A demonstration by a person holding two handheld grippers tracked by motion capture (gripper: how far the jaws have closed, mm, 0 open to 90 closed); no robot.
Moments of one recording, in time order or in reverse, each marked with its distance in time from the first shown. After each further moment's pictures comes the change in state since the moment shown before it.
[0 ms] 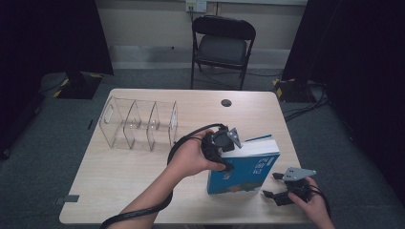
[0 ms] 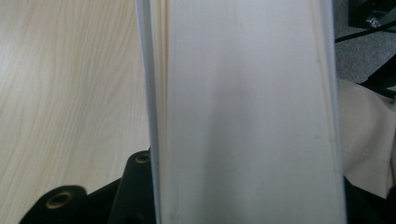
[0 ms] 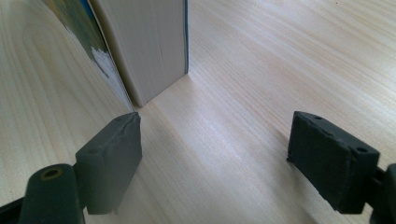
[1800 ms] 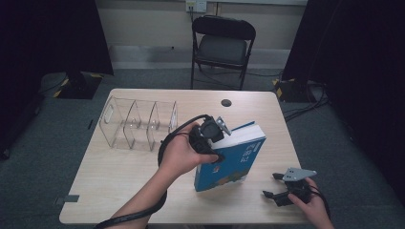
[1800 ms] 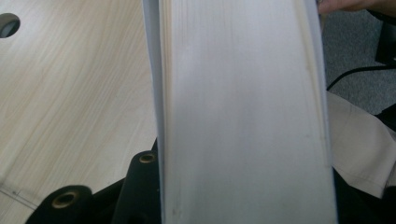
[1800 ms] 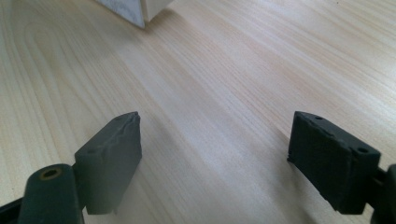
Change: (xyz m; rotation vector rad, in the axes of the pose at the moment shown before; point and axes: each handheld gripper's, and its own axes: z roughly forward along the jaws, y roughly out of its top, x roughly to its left) left arm 0.002 -0.010 -0.037 -0.009 0.109 -0.190; right arm 0.001 -0.001 -0.001 -0.001 0.001 0.002
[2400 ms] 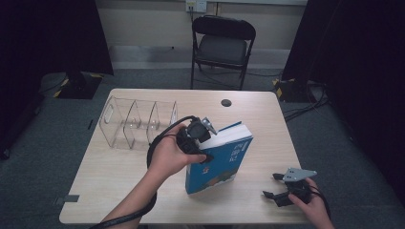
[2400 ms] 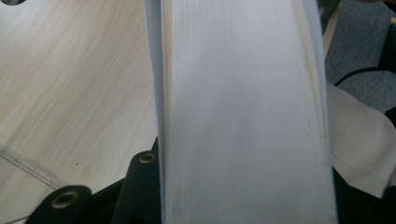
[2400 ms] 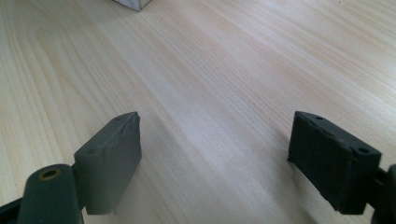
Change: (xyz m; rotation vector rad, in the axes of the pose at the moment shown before) left arm 0.015 -0.030 -0.003 0.001 0.004 -0.065; right arm 0.000 -0.001 -0.001 0.001 0.009 -0.002
